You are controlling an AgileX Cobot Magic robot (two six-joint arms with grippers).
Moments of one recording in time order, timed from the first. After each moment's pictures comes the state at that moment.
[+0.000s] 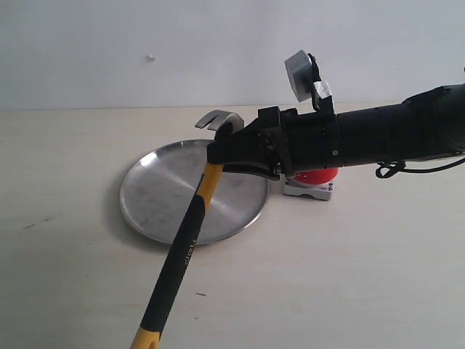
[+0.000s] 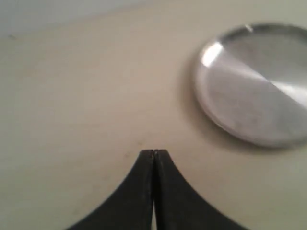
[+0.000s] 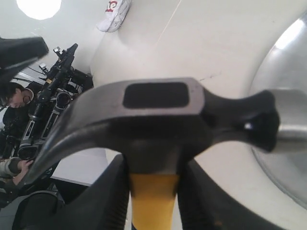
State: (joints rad) left arm -0.22 1.10 -0.94 0.04 0.74 0.11; right arm 0.28 1.89 -0.98 1.69 1.13 -1.33
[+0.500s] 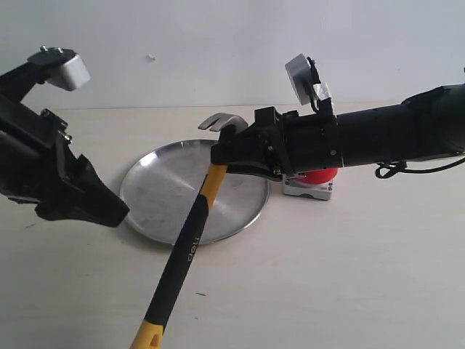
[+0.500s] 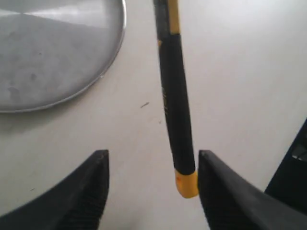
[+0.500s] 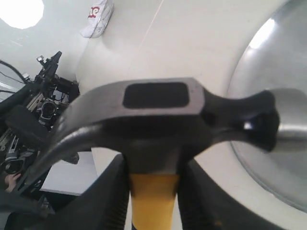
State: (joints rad) left arm -0.37 1.38 -0.99 -0.60 0.99 0.76; right arm 0.28 1.89 -0.98 1.69 1.06 -1.28
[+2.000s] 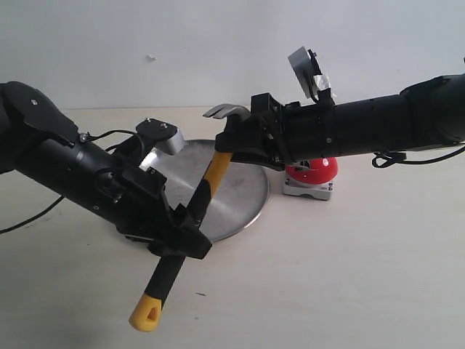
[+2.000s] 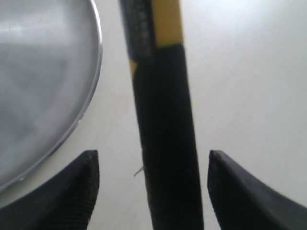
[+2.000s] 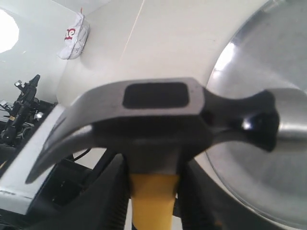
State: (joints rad) left arm -0.49 1.76 -0.97 -0.95 0.70 1.09; right arm 0.28 1.89 -1.02 1.70 0.97 -1.19
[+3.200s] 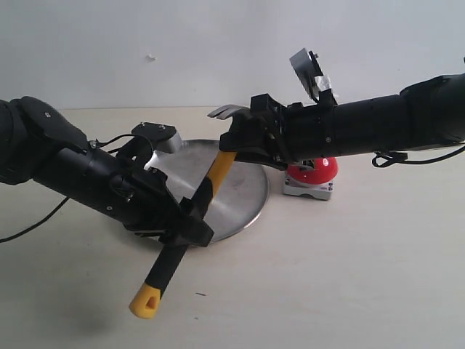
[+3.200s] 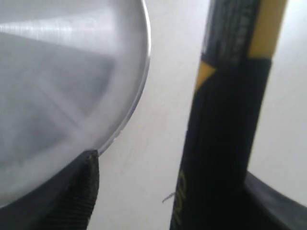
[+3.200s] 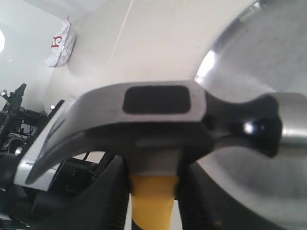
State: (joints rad) left arm -0.49 1.82 -0.97 -1.03 0.56 1.05; right arm 0.28 1.89 -1.02 1.70 0.91 -1.18
